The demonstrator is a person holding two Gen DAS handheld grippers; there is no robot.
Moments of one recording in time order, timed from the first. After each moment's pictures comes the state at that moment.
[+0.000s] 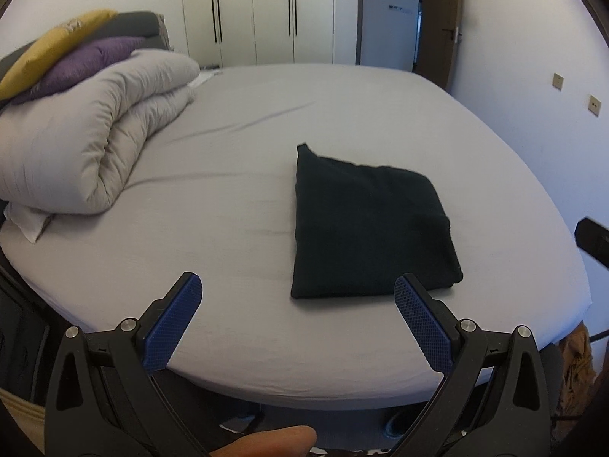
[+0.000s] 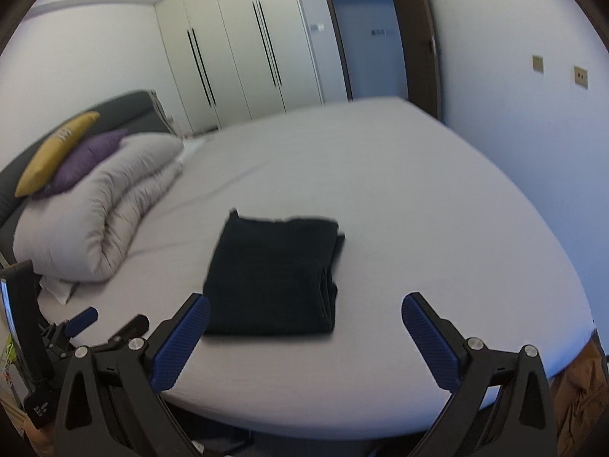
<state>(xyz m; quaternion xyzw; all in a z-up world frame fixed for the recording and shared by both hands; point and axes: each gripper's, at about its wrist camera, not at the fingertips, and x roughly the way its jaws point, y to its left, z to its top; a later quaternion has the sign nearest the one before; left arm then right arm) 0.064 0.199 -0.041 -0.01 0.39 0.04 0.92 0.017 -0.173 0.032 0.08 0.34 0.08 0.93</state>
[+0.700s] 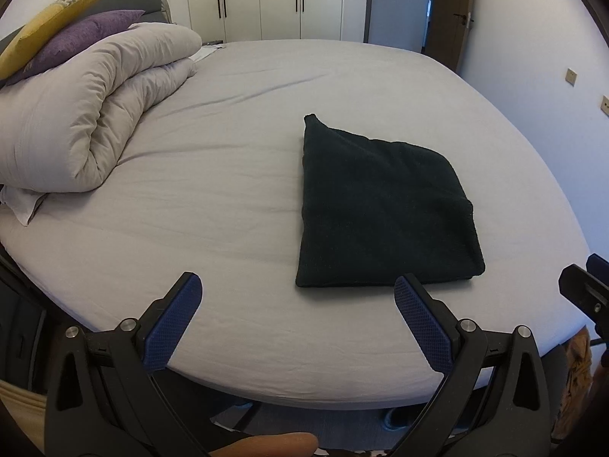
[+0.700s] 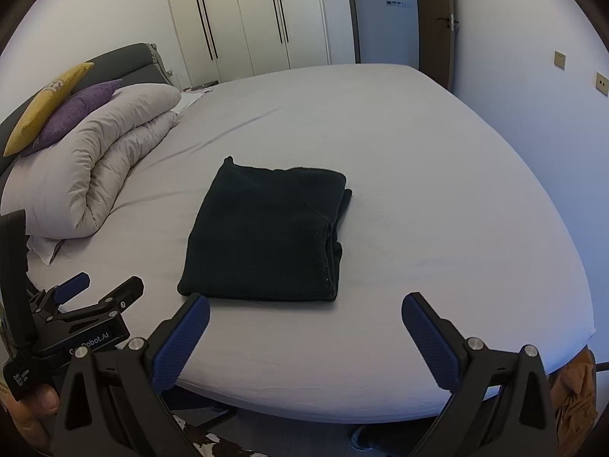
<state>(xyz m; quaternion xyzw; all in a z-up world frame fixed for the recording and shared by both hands) 0.098 0.210 -0.083 -0.02 0.42 0.04 0.90 0.034 -0.154 -0.010 0.04 0.40 0.08 0.91</state>
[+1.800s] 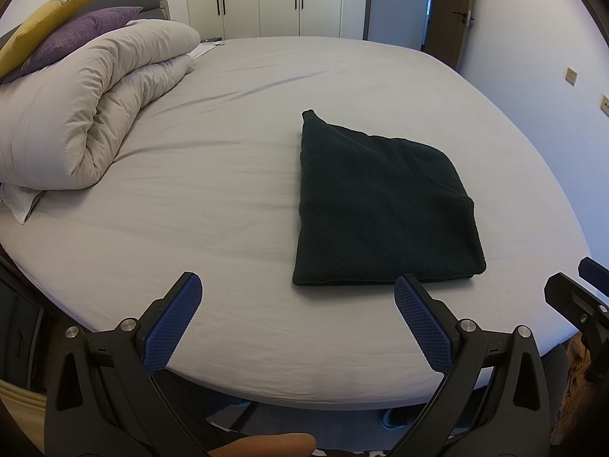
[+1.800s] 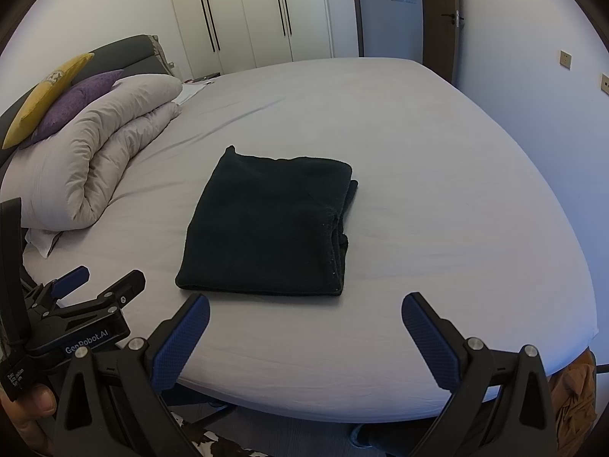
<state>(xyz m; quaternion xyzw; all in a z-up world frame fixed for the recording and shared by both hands) 0.102 0.210 -0.089 -0.02 0.43 0.04 0.90 0.037 -0.144 -0.020 0.03 0.41 0.08 0.91</state>
